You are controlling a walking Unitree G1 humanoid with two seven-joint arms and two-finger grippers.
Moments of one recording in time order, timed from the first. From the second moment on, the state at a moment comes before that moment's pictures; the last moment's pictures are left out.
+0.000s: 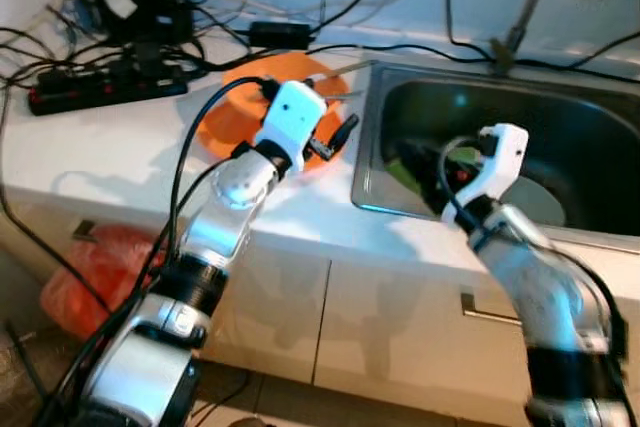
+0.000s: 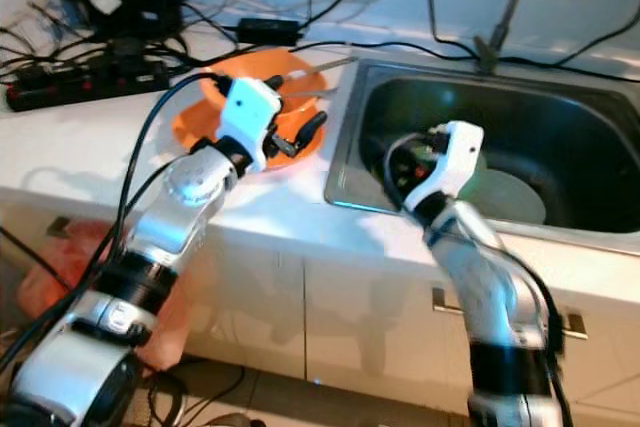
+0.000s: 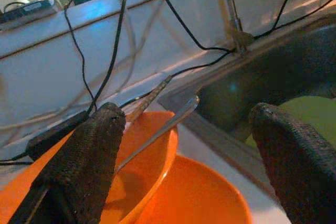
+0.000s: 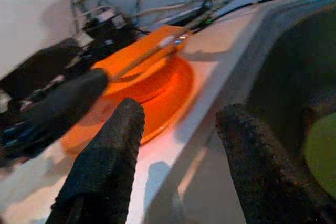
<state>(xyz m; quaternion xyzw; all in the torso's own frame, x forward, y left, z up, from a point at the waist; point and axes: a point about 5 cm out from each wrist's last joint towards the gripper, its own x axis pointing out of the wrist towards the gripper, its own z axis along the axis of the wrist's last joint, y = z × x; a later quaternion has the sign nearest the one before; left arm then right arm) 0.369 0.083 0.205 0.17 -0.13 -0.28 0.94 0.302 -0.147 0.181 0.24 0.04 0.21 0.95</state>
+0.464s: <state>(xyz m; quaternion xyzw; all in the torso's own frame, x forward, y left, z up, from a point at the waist) 0.390 0.075 0.212 0.23 -0.13 -0.30 0.92 0.246 -0.140 0.192 0.26 0.04 0.27 0.93</state>
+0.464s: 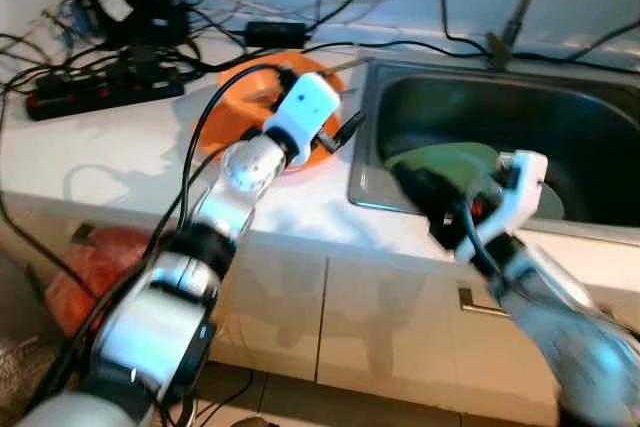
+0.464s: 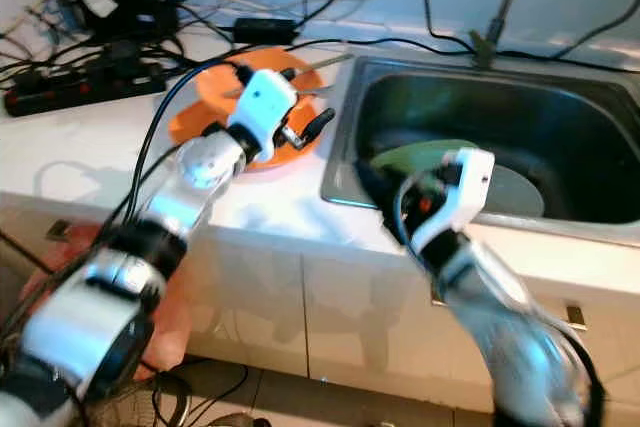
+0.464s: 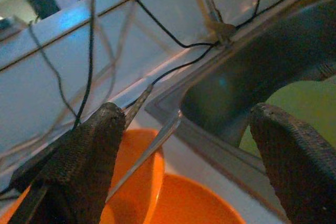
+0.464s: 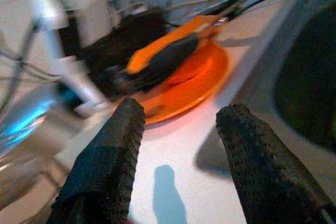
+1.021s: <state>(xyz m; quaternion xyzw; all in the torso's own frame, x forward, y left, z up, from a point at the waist) 0.404 0.076 0.218 0.32 -0.12 -0.27 0.90 0.217 -0.127 0.205 0.26 0.05 0.31 0.91</state>
